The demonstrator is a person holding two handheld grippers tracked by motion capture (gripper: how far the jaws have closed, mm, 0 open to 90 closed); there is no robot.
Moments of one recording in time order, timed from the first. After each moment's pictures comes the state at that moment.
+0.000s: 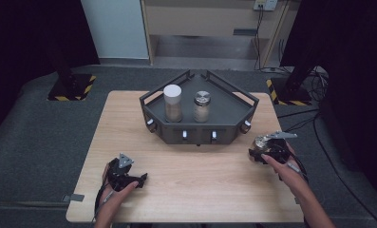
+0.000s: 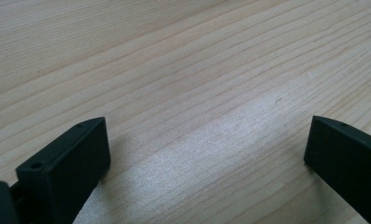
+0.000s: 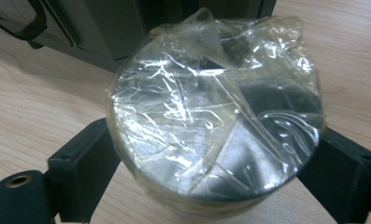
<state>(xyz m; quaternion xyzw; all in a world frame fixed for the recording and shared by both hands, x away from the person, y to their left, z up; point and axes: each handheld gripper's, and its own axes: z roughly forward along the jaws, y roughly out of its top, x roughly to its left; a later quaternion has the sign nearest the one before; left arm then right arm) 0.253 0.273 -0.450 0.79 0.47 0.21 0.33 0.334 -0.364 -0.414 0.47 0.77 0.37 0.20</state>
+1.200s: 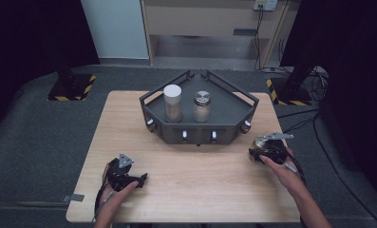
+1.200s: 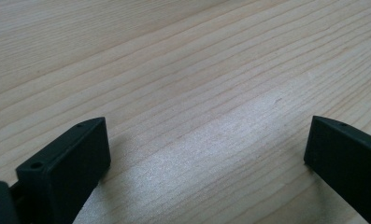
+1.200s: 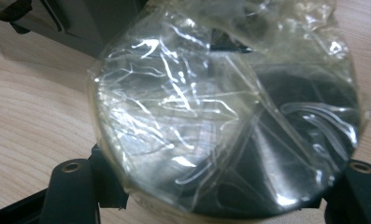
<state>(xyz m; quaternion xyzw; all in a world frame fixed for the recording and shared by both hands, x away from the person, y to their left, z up) 0.253 0.273 -0.450 0.79 0.47 0.21 0.33 0.336 -0.357 -0.420 0.47 0.78 0.36 0.21</state>
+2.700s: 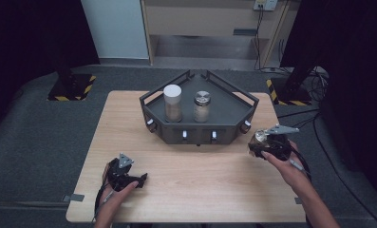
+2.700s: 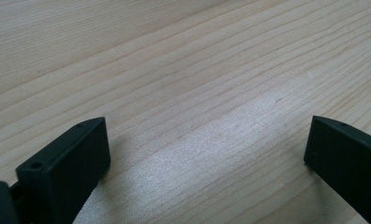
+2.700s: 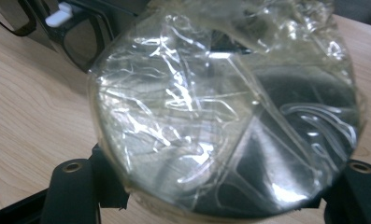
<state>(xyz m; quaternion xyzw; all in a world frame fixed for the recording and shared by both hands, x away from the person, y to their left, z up) 0.253 0.273 -0.450 0.79 0.47 0.21 0.33 0.316 -0.348 -0.362 0.43 0.79 0.38 0.22</state>
